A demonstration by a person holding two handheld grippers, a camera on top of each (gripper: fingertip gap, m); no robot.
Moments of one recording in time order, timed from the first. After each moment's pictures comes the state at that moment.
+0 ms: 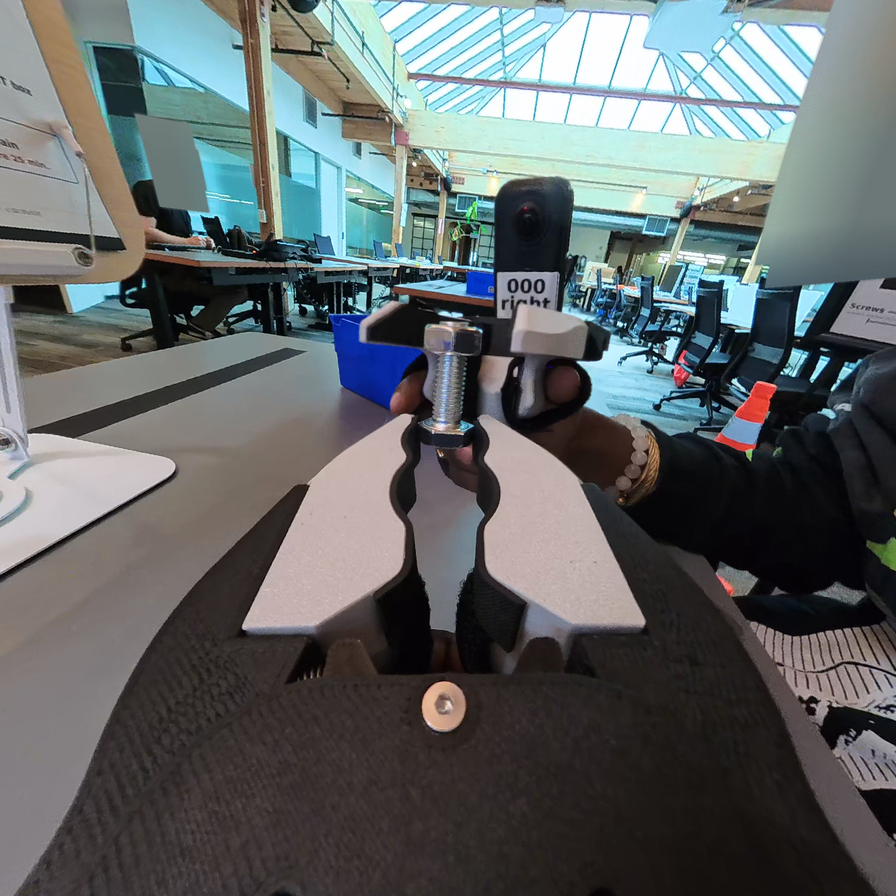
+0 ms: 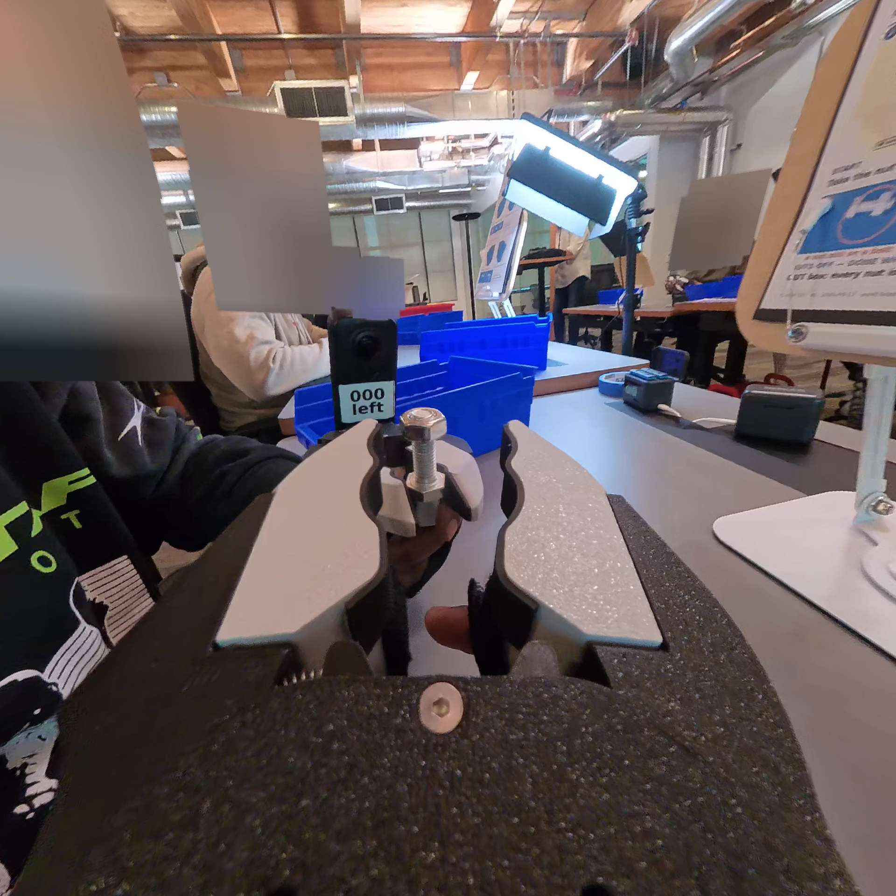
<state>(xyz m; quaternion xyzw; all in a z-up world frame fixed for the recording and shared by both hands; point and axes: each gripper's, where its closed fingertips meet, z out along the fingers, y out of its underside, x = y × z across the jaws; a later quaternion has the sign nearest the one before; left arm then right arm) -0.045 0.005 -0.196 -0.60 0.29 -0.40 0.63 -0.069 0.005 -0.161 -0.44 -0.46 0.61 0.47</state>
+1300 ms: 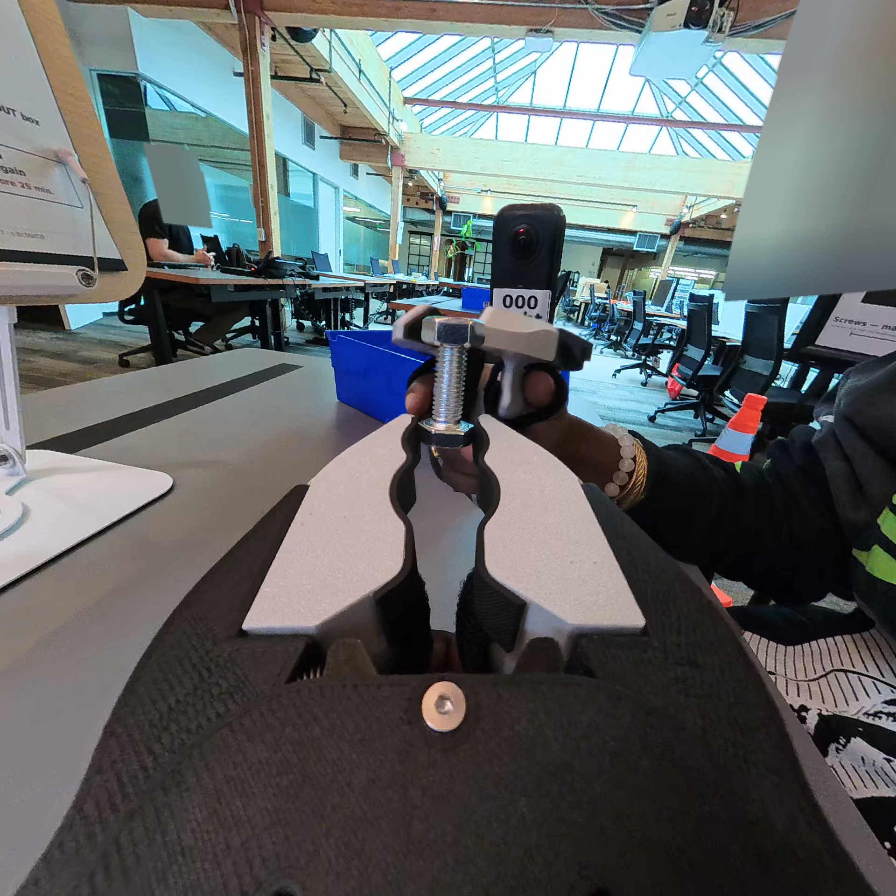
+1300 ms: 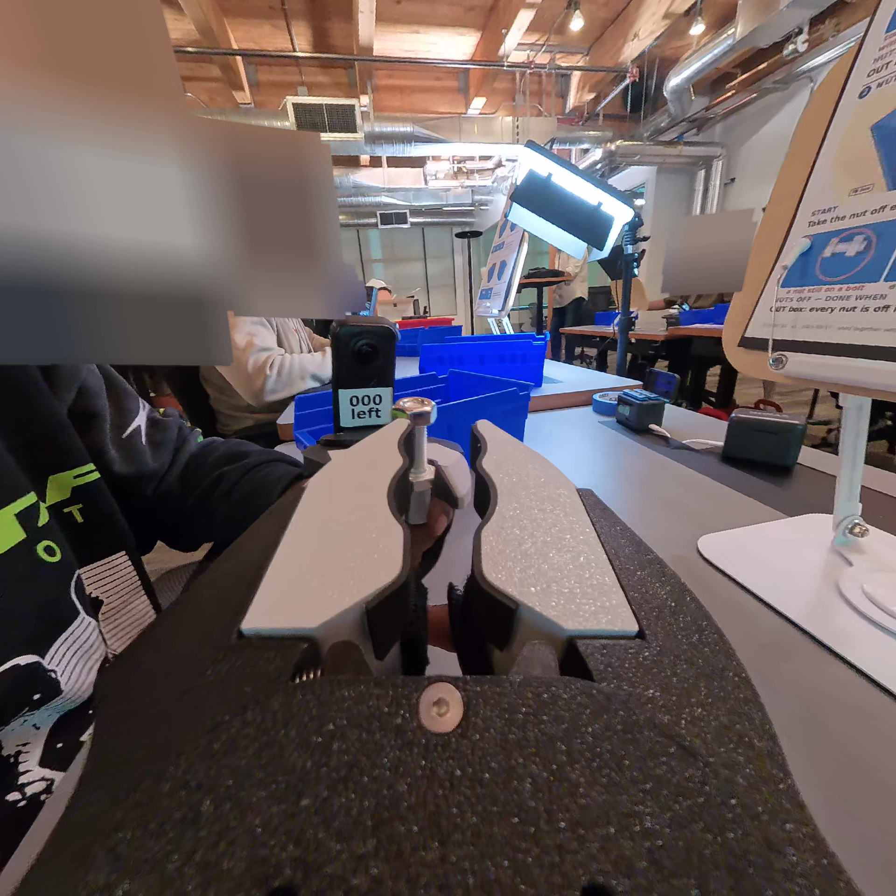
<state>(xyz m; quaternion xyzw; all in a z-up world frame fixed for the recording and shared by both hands) -0.046 0.002 -0.188 -0.58 0.28 -0.41 0.64 -0.059 0.006 -0.153 -0.42 -0.46 0.62 0.49</state>
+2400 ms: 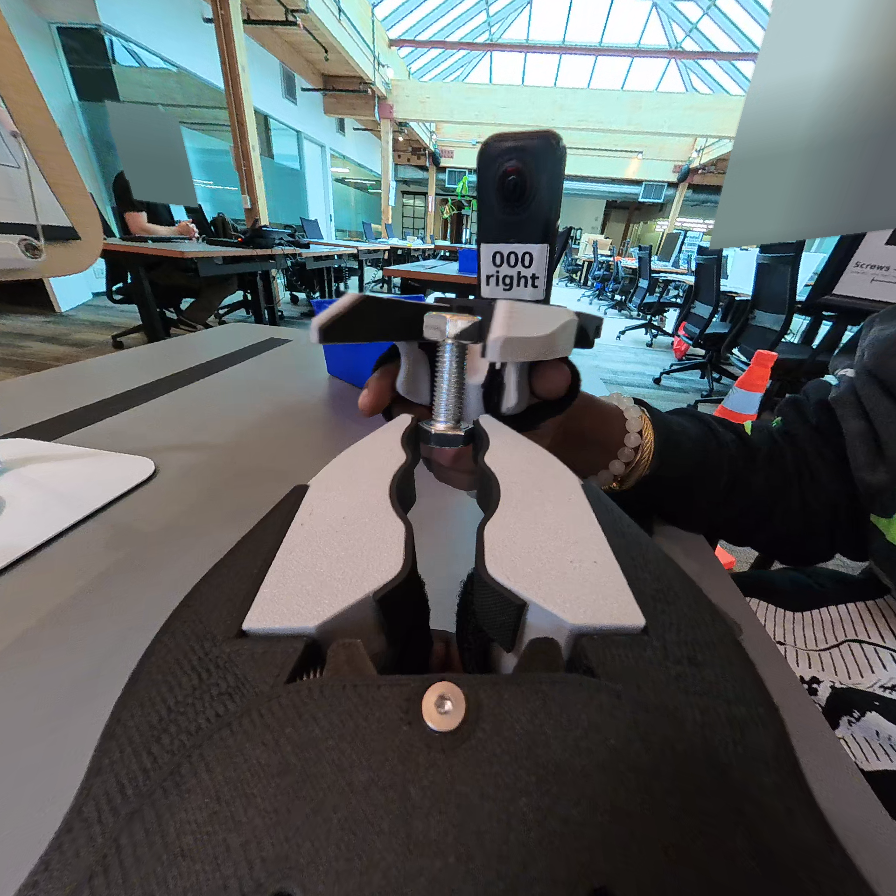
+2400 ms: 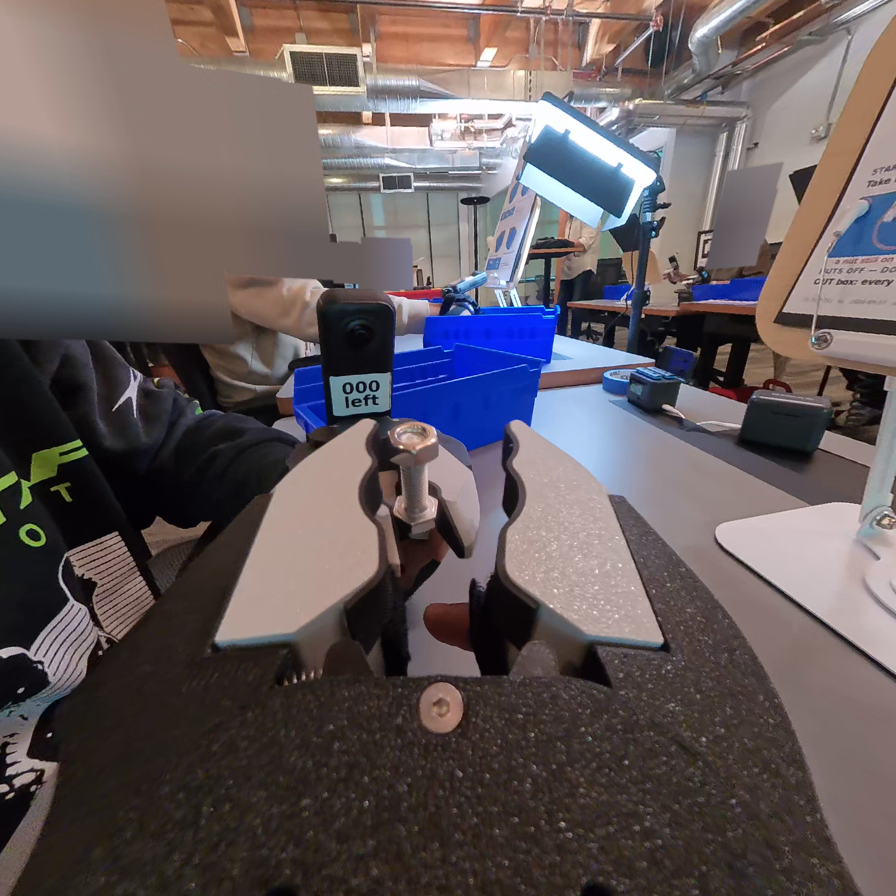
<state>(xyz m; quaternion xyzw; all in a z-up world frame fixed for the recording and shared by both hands) -0.031 -0.001 -0.203 -0.60 0.31 -0.39 0.62 -0.073 -0.002 -0.164 -0.43 -0.48 0.60 0.48</state>
